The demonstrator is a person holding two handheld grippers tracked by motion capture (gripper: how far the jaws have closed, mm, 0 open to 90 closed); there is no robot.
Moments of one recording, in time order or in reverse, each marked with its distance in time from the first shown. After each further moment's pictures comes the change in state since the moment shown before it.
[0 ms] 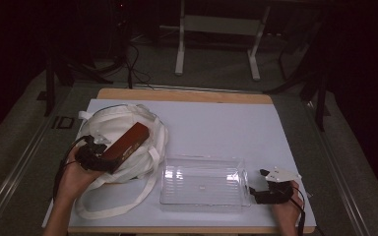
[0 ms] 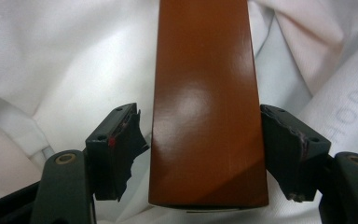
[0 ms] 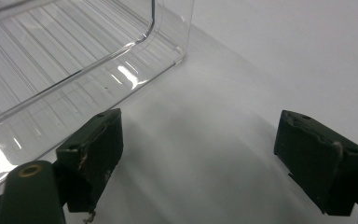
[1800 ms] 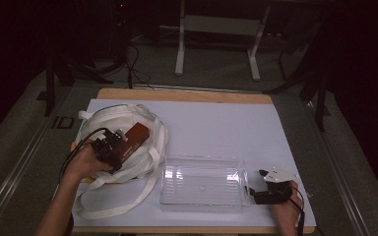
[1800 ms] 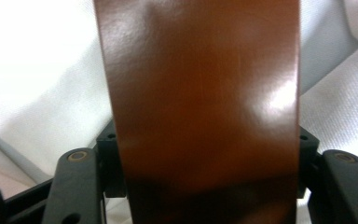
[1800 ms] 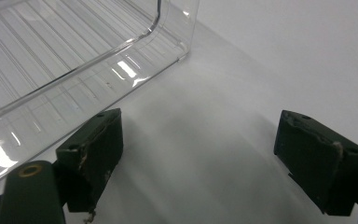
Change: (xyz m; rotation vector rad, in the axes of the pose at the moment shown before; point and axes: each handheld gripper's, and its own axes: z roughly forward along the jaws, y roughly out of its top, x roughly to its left) left arm 0.004 0.043 0.043 0.502 -0.110 0.071; right arm 0.002 0.001 0.002 0.021 -0.001 -0.023
